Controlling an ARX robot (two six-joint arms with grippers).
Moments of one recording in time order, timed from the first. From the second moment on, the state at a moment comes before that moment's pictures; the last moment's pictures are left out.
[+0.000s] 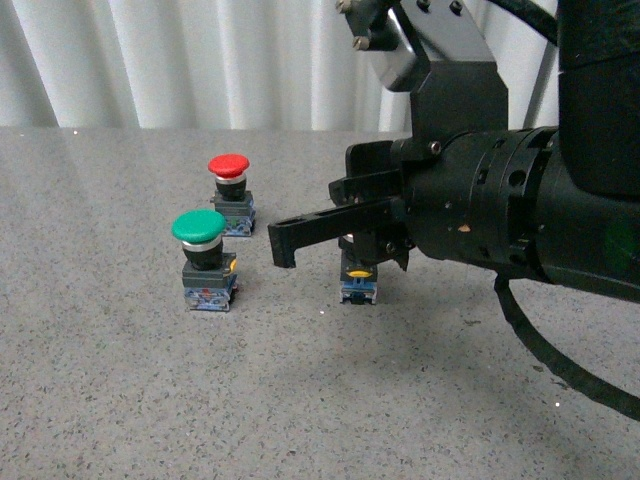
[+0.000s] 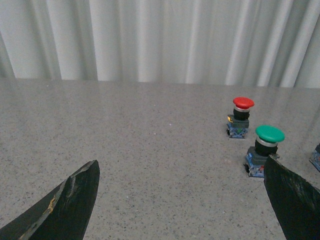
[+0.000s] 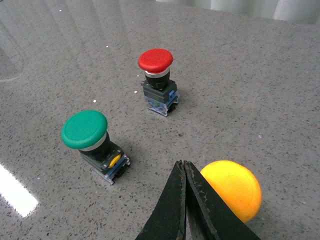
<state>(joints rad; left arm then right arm) 0.00 0.01 0.01 0.00 0.00 -0.01 0.53 1.71 0.79 0.59 -0.10 0.07</state>
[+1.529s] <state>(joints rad) 0.00 0.01 0.01 0.00 0.00 -0.01 0.48 1.80 0.89 0.43 -0.10 0.05</state>
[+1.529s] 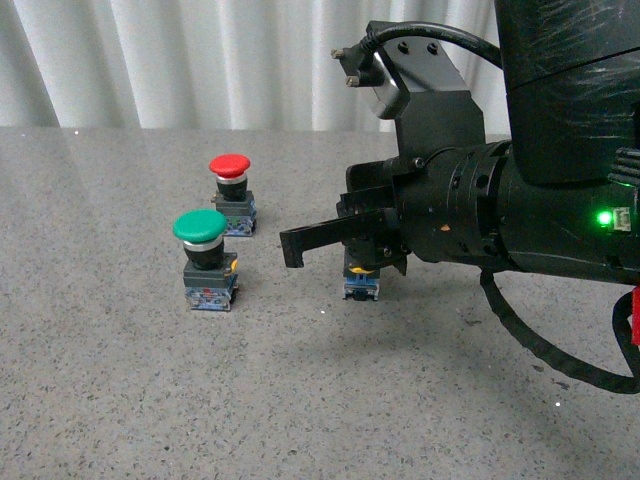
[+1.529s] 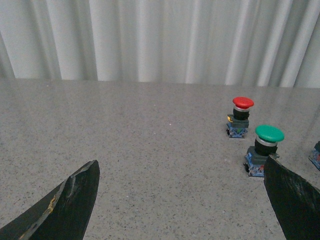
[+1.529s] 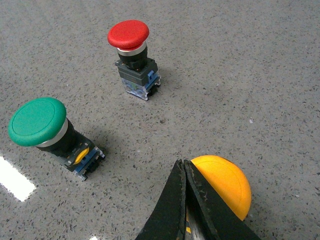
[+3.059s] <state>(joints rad) 0.00 0.01 0.01 0.00 0.00 -0.01 0.00 0.33 0.05 0.27 0.00 0.01</state>
